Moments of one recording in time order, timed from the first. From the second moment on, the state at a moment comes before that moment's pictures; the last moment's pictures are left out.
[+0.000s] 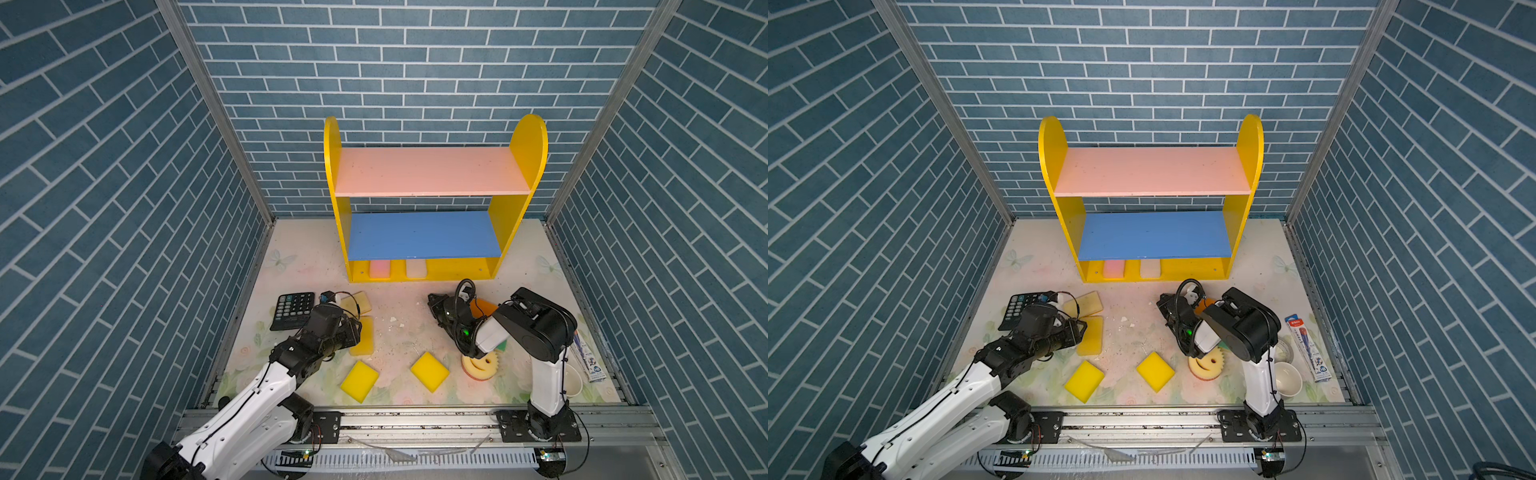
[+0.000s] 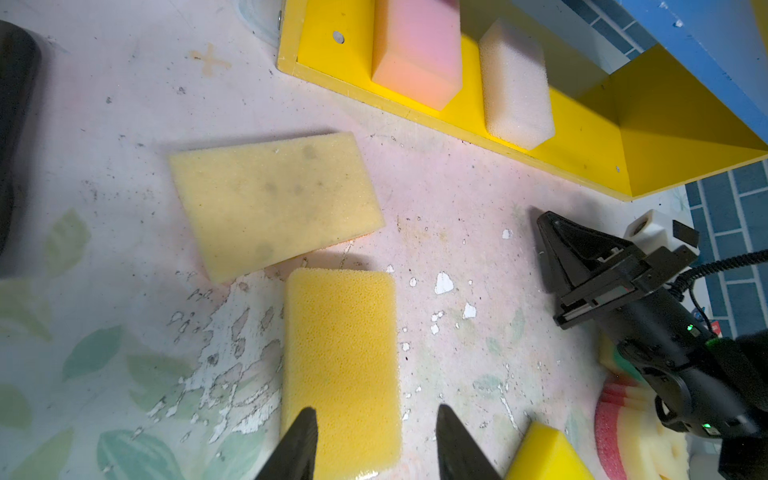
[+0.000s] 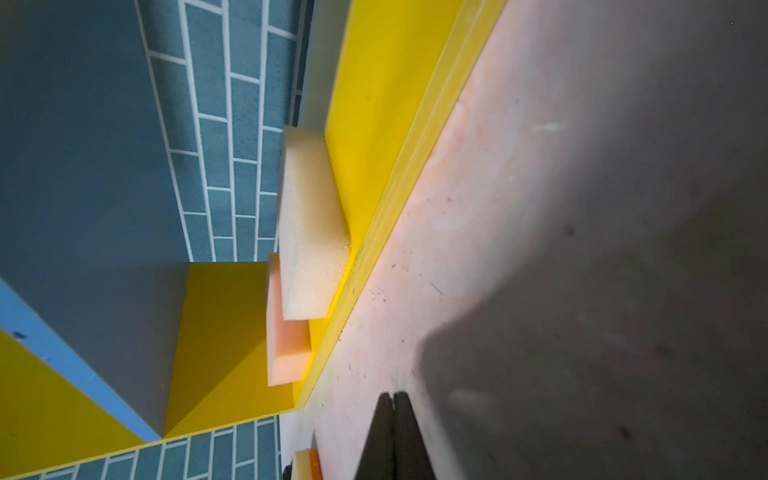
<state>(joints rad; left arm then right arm) -0.51 0.82 0.47 -0.43 0.00 -0.71 0.76 1.97 0.57 0.98 0.24 1.44</state>
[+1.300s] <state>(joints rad) -0.51 0.88 0.49 -0.40 0.01 -0.70 0.73 1.95 0.60 0.88 0.18 1.38</state>
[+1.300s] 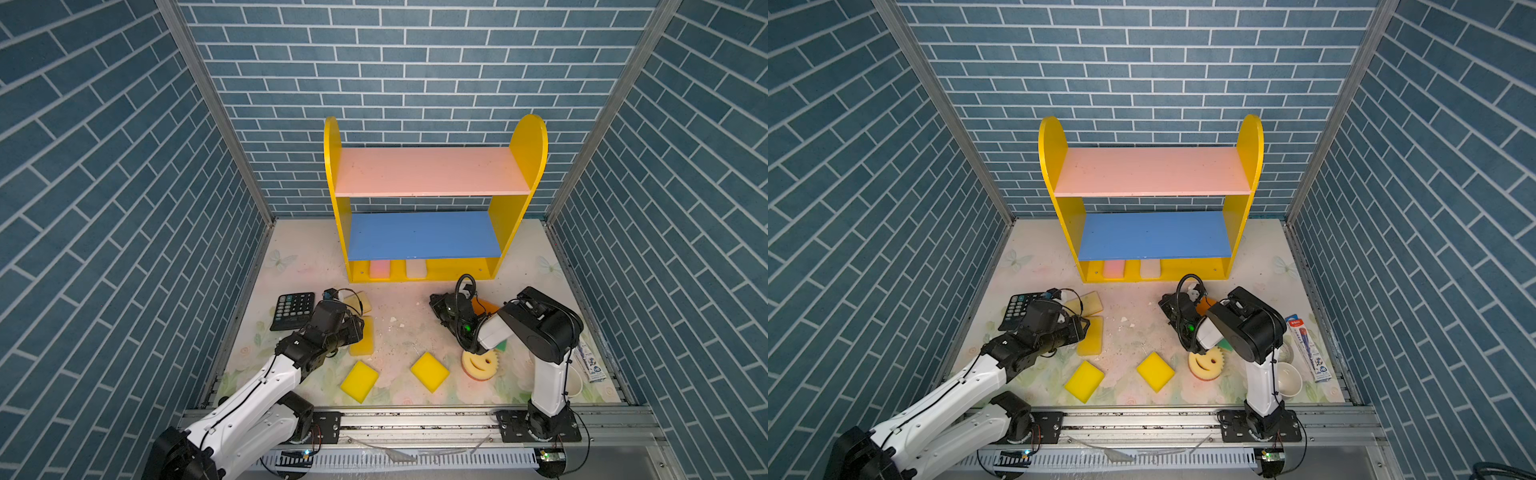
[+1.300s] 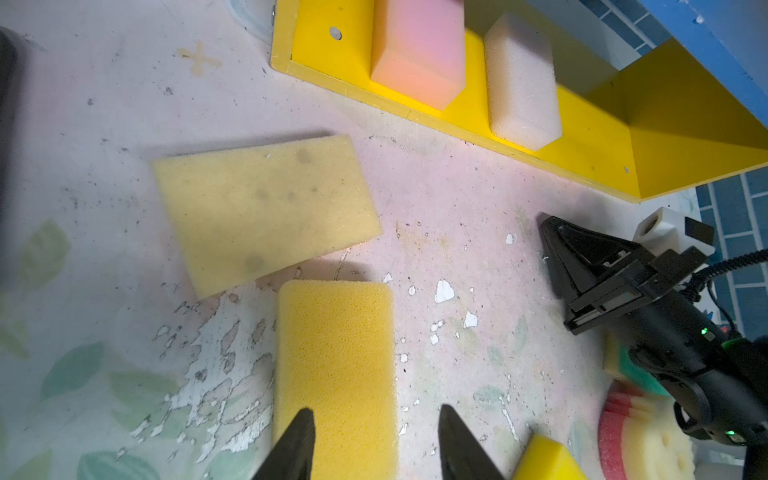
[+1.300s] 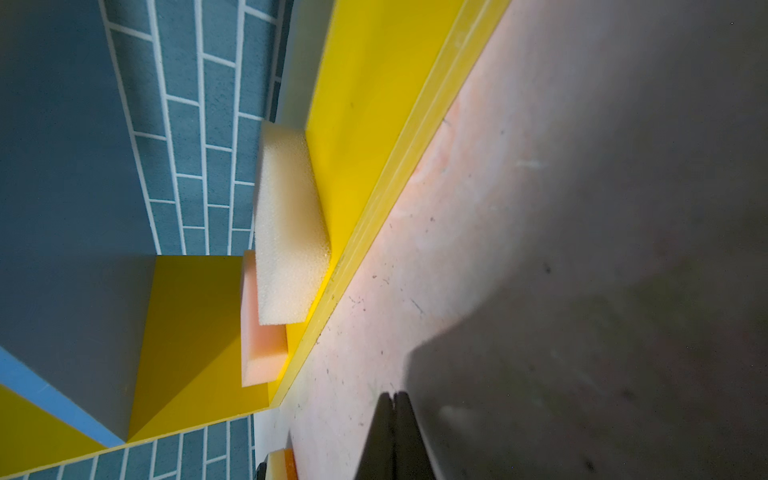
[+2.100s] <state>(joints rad) -0.51 0.88 0.49 -0.40 0.01 -0.71 0.74 2.15 0.76 1.13 0.11 1.31</state>
